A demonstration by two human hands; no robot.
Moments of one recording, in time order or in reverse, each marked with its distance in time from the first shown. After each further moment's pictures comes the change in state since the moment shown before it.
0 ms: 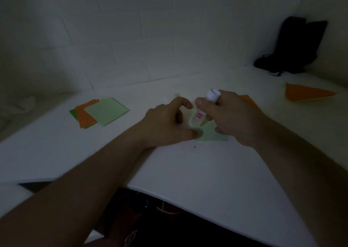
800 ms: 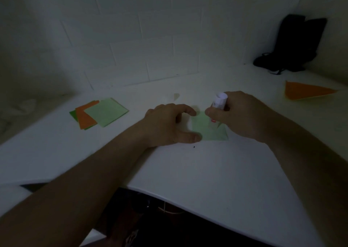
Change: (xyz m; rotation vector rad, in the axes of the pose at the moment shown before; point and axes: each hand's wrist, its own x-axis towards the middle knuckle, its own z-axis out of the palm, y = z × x) left_hand 0.001 0.006 -0.005 0.042 -0.067 -0.040; right_hand 0.015 0.032 -0.026 -0.434 -0.009 -0.219
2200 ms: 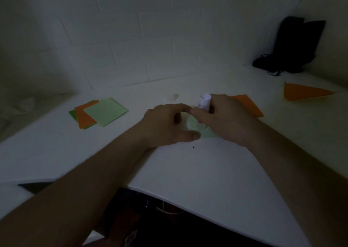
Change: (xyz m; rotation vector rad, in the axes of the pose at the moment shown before) left_hand 0.004 -0.006 0.007 -0.008 0.061 0.012; right_hand 0.000 -0.026 0.021 0.140 -0.008 -0.086
